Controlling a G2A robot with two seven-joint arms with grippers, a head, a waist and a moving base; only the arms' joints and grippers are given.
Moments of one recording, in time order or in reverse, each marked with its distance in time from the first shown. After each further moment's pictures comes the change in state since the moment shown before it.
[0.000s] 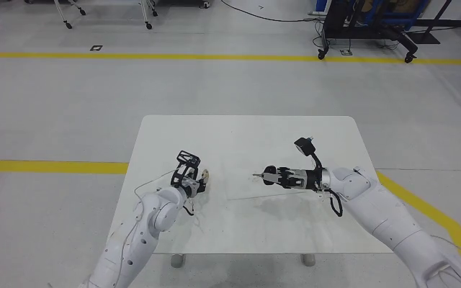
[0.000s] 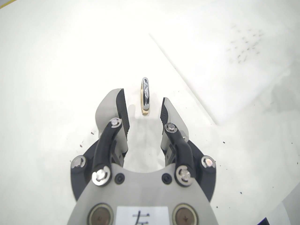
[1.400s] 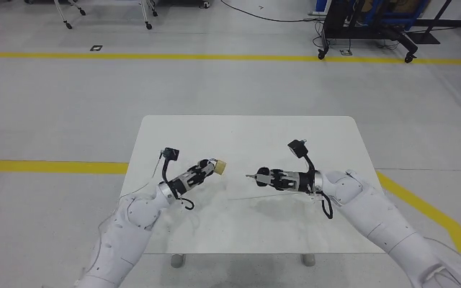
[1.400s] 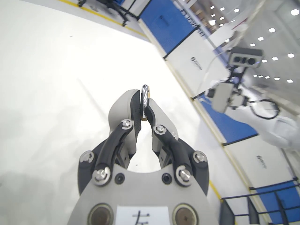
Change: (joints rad) left arm -0.063 -0.027 -0.097 0.295 -0.852 -0.590 0.110; right arm -0.016 -0.029 -0.020 -0.040 -0.093 0.053 -0.112
